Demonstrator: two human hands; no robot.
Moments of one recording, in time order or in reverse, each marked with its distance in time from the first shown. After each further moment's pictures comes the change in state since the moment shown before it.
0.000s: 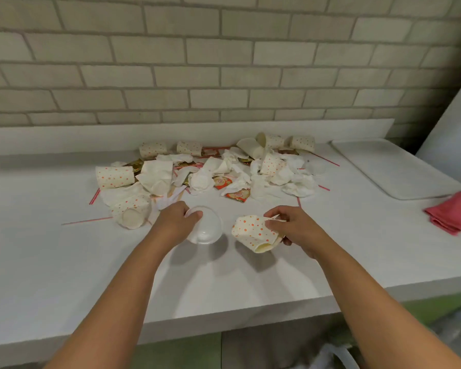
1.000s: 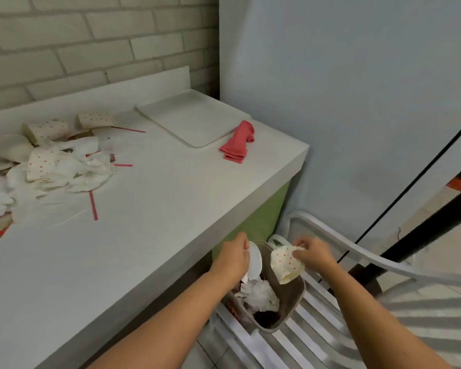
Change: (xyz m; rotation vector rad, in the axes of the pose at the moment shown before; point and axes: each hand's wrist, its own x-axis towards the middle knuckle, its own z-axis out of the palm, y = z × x) left_hand -0.136 0.206 0.384 0.186 -0.697 0.666; right_hand -0.192 0.313 -0.238 -0.146 0.596 0.681
